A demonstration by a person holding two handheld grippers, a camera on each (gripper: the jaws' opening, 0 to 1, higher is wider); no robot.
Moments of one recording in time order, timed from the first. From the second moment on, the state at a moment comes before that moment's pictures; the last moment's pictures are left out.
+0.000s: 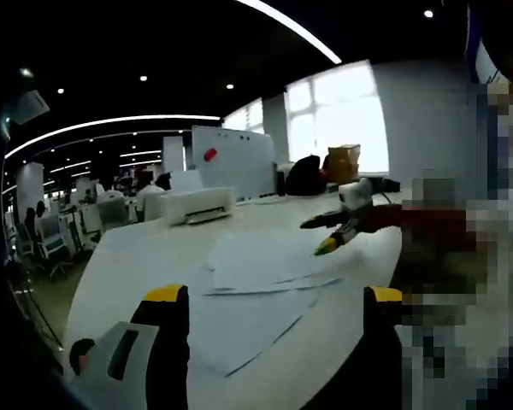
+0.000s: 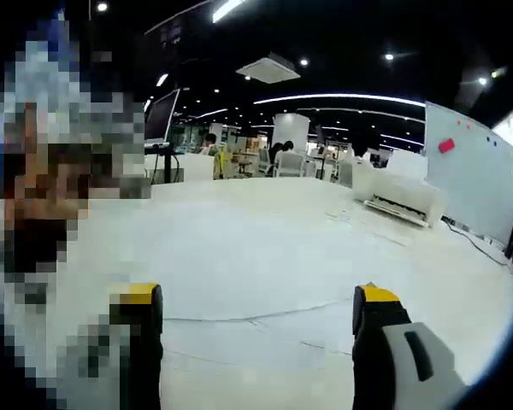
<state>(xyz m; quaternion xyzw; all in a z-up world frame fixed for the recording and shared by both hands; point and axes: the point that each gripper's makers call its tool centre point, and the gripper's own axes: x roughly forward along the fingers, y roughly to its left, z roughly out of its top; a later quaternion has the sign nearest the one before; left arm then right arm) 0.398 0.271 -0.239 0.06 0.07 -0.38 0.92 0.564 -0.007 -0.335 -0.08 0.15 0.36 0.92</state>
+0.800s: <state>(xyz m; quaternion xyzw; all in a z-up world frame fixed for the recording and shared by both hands) 0.373 0.292 -0.233 0.08 0.05 -0.36 0.93 0.553 0.033 -0.367 -0.12 0.20 0.41 0.88</state>
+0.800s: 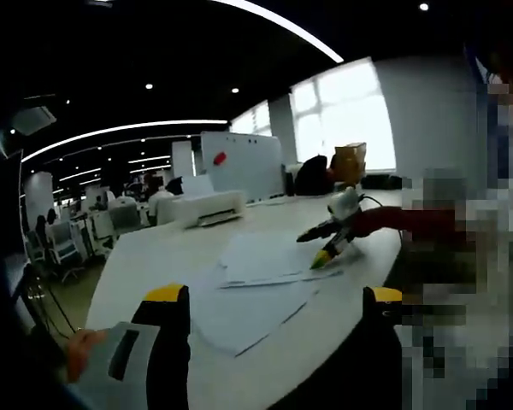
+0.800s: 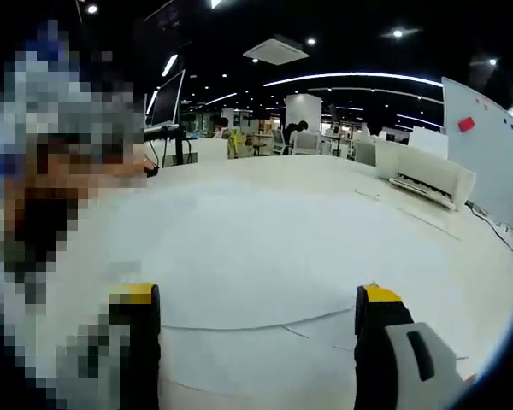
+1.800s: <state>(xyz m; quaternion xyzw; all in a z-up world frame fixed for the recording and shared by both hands) 0.374 0.297 -0.237 0.07 0.05 -0.36 0.93 0.553 0.048 -0.377 -0.10 0.20 0.42 0.88</state>
